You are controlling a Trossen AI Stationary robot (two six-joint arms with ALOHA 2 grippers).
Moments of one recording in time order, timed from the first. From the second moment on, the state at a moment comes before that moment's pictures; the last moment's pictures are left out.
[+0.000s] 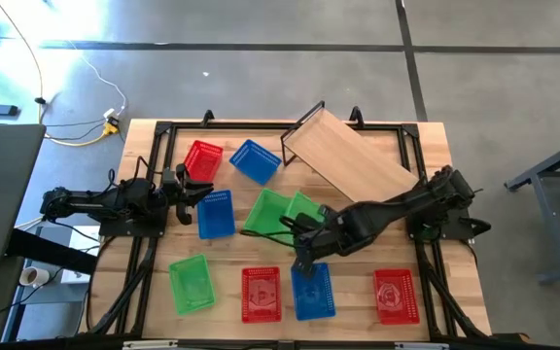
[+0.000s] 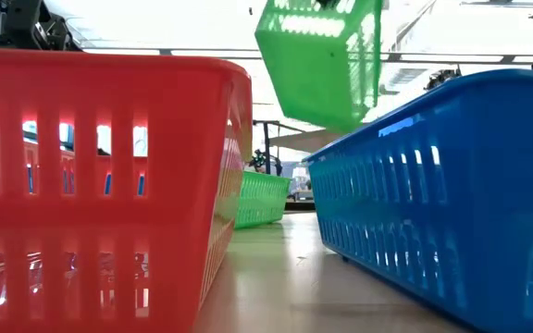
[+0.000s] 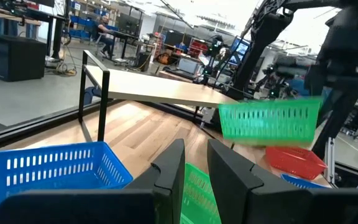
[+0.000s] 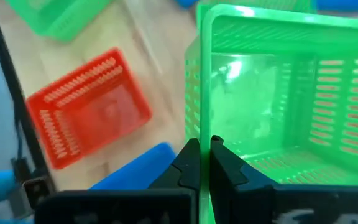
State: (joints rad) left arm 0.09 0.02 0.01 0.05 -0.27 -0.28; right arm 0.40 1.82 1.80 -1.10 0.29 0.78
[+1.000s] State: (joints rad) left arm 0.09 0.02 0.01 0.05 -0.27 -0.28; right arm 0.37 1.80 1.81 -1.57 0.55 0.89
